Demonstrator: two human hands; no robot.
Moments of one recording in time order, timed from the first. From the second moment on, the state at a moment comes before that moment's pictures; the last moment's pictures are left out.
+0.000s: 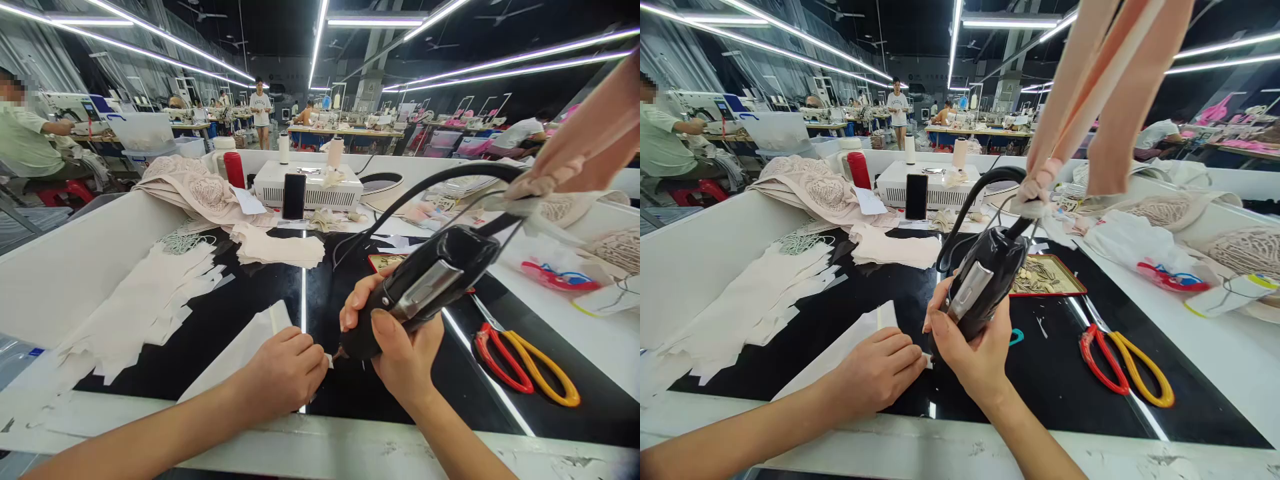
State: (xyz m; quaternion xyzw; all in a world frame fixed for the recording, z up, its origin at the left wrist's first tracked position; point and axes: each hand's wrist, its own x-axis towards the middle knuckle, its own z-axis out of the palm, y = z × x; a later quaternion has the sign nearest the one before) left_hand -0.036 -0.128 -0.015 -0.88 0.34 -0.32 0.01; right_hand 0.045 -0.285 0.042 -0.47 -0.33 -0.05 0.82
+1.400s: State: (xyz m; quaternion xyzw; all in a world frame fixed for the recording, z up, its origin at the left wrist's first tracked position) left_hand -0.047 -0.094 -0.021 -0.91 0.30 -0.25 -0.08; right_hand 0.046 -0.270 0.054 -0.48 -0.30 -0.09 0.82
